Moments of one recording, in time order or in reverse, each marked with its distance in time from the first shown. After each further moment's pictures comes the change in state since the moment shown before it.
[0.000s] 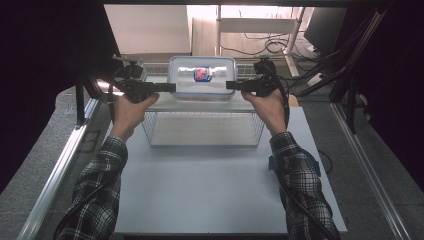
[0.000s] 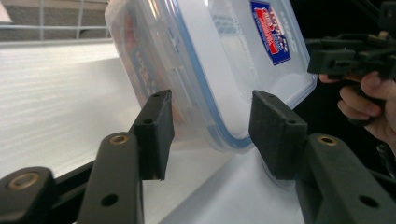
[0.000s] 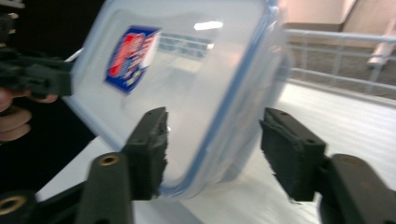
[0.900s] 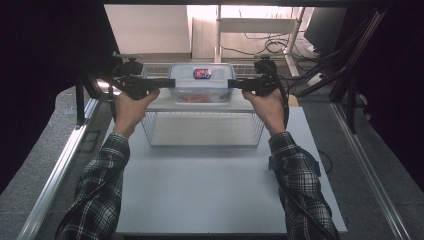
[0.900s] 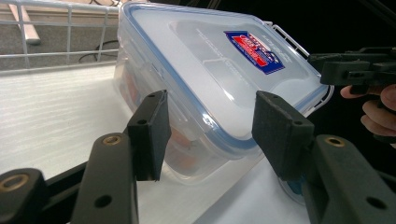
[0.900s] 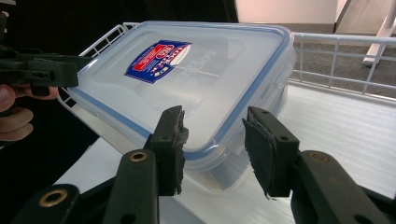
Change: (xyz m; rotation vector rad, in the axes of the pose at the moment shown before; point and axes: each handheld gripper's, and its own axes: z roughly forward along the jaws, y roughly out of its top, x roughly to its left) left arm -0.002 0.006 0.000 -0.046 0.065 0.021; right arm 0.004 0.001 -0.003 -0.011 -0.020 0.029
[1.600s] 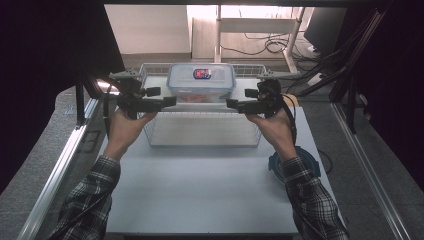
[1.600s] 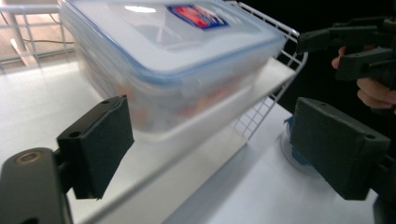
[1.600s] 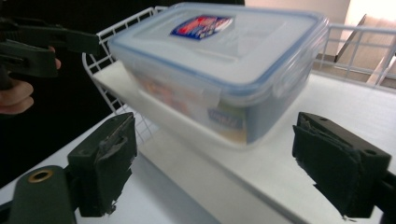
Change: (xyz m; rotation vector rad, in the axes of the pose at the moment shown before) left arm -0.038 -0.045 -0.023 -0.038 0.005 0.222; right arm 0.022 -0.047 -0.027 -0.067 0.021 -0.174
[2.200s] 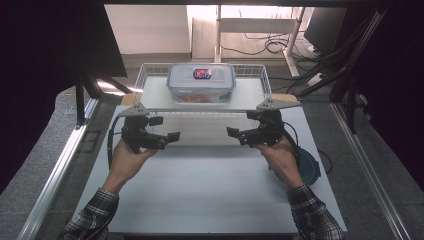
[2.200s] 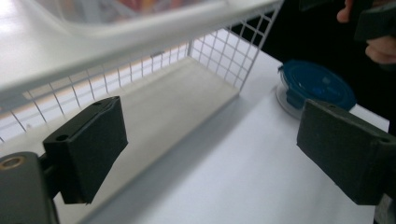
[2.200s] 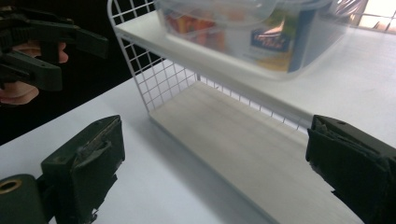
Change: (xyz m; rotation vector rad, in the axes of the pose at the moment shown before) left arm -0.036 -0.071 -0.001 0.079 0.000 0.086; right arm 0.024 -0.057 -0.016 0.005 0.028 -0.084
